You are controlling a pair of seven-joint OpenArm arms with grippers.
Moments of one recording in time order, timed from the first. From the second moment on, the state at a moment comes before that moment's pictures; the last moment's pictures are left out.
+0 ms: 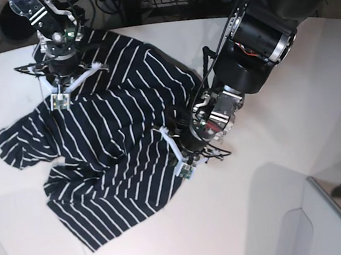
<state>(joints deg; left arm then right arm) -27.6 -2.9 36.1 21.8 -10.2 -9.5 -7.8 -18.5 13.9 -27.5 88.5 13.0 -39.3 -19.7</state>
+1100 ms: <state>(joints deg) -1.3 -28.9 13.6 83.9 -31.1 -4.6 19.4 3.3 15.6 -15.4 80.6 12.2 -25.3 -34.6</state>
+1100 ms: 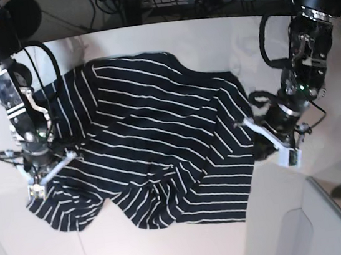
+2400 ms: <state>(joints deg) 15.1 -14.4 18.6 79.3 -1.4 -4.8 15.9 16.7 14.3 -7.6 49.3 12.6 -17.4 -31.7</state>
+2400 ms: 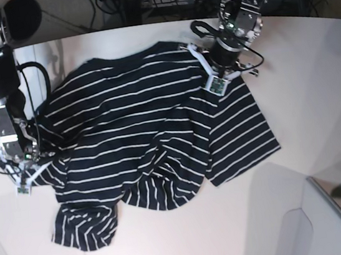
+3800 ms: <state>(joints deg) -28.9 1.4 18.9 30.9 -1.3 -5.9 9.7 -11.7 4.5 -20.9 90.3 12.0 -18.2 -40.8</state>
